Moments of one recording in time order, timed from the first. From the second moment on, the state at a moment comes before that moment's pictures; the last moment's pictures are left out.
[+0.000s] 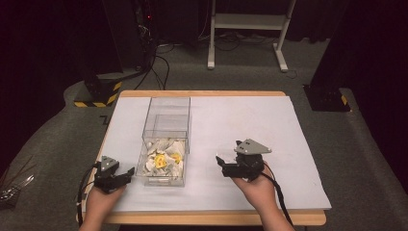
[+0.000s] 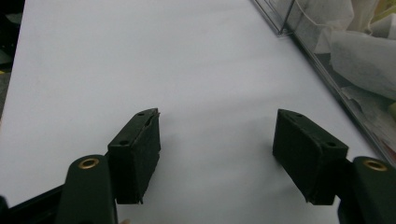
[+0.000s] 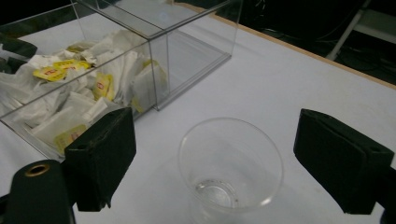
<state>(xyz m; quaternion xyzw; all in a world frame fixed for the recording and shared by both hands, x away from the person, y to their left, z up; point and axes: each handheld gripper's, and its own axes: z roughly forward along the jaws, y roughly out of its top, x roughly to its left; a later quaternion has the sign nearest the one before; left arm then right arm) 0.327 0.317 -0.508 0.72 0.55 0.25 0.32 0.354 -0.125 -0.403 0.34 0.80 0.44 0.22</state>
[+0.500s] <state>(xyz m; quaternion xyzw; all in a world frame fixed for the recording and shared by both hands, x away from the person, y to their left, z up) 0.328 0.317 -0.508 0.73 0.55 0.25 0.32 0.351 -0.069 -0.401 0.31 0.82 0.45 0.19</state>
